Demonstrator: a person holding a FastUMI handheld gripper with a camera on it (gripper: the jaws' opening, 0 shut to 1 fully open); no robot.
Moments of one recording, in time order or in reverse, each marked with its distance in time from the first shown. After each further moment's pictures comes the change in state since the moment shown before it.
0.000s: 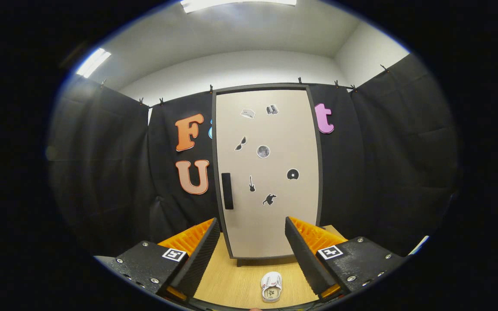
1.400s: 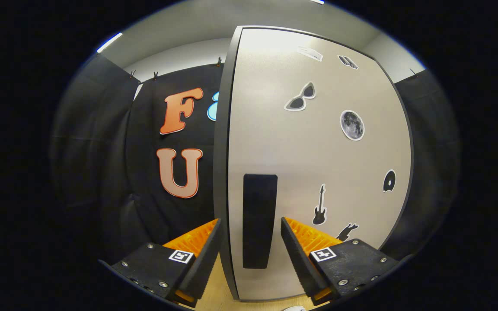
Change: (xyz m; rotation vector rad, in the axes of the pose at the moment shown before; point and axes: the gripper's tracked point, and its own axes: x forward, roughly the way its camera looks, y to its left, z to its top) arm 0.305 0.088 -0.044 -0.099 0.001 -0.050
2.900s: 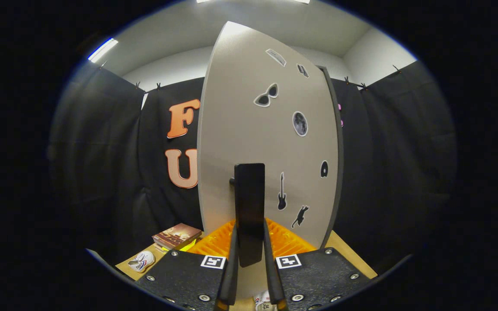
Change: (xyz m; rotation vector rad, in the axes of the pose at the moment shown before) arm -0.155 -0.089 -0.006 0.045 0.002 0.027
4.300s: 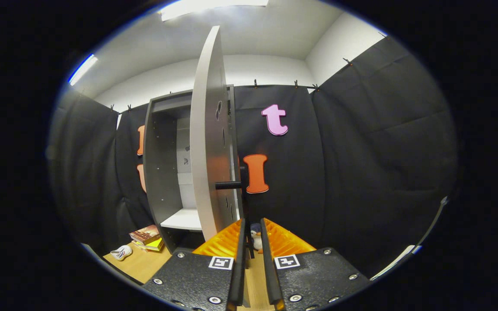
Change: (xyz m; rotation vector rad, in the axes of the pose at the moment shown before) arm -0.103 -0.263 -0.003 0.074 -0.073 -0.097
